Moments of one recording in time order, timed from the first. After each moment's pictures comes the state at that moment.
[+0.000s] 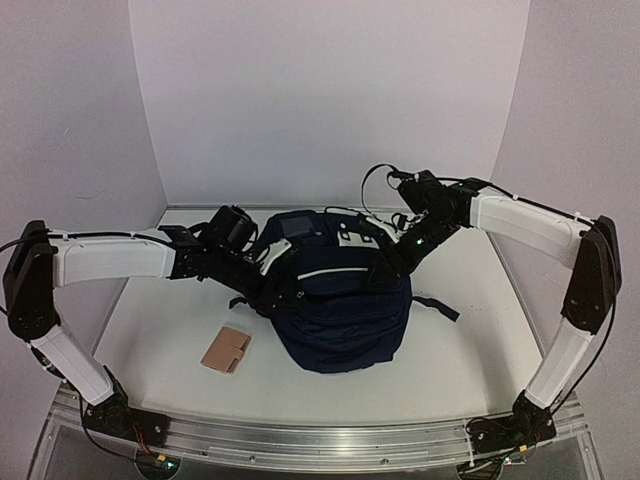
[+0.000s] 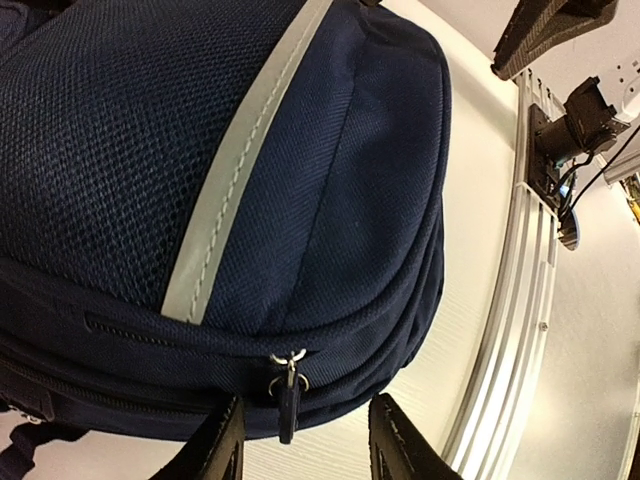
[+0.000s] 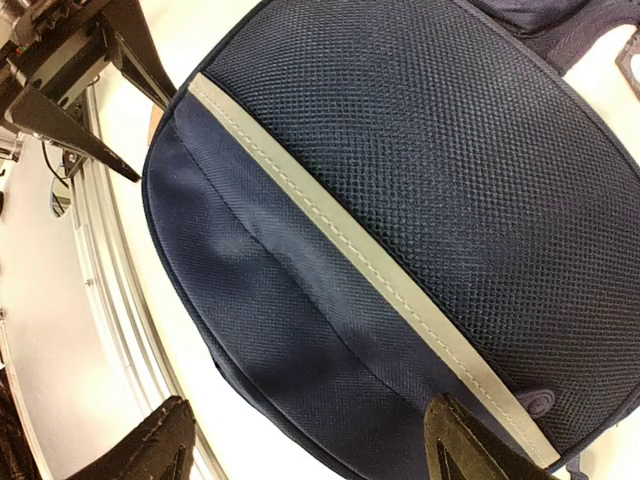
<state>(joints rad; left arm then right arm) -0.80 1.57 1.09 -0.34 0.49 -0.01 0.59 1.74 1.51 -0.93 -0.55 -0.25</state>
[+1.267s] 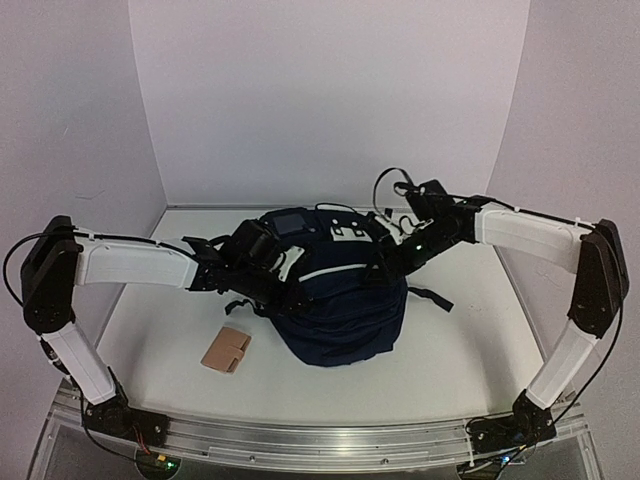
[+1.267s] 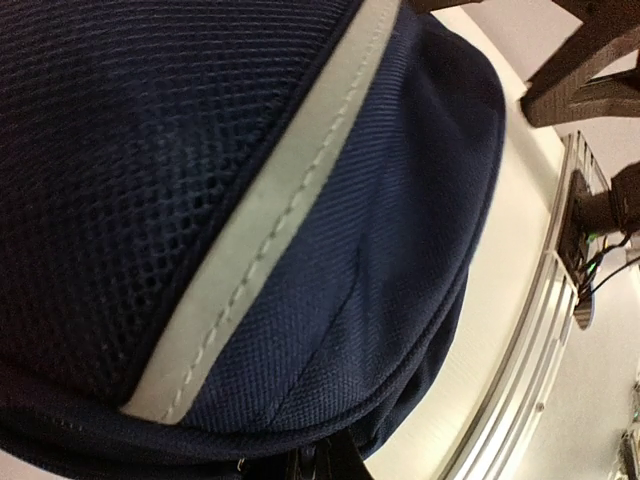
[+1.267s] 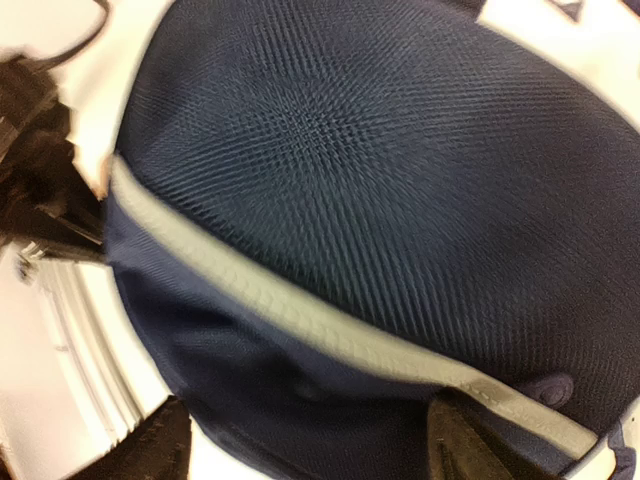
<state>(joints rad) -0.89 1.68 1.10 -0.21 0.32 -0.29 0.58 1.70 1.34 -0.66 -0.48 -0.04</state>
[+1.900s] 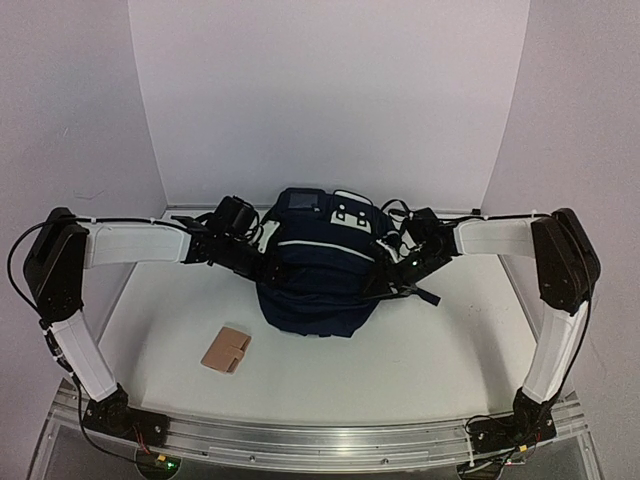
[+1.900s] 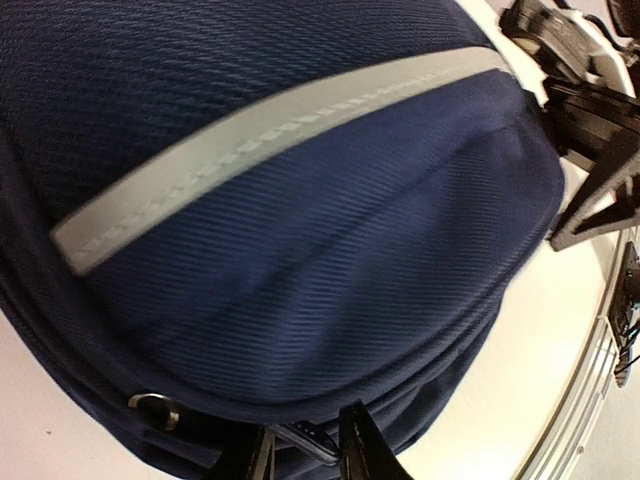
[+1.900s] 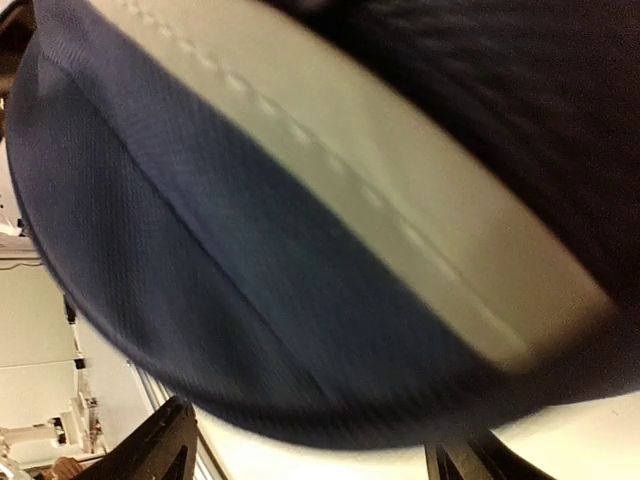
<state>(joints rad) -0.68 1.73 1.19 -0.28 0.31 -0.21 0.47 1.91 1.28 -0.54 -0.78 0.05</state>
